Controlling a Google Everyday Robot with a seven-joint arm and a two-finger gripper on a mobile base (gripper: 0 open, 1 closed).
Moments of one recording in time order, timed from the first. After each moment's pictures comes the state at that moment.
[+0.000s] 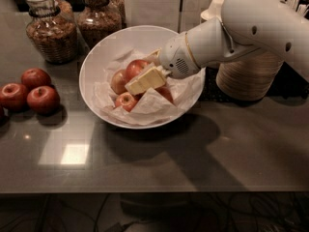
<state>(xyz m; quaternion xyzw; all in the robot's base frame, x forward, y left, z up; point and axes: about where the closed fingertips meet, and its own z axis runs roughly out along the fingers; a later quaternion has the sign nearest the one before) 0.542 0.029 0.915 -0.55 0.69 0.30 0.36</state>
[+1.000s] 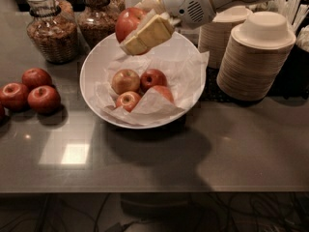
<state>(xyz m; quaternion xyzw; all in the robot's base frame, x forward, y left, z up) 0.527 0.027 1.040 -0.62 0.61 0.26 0.43</state>
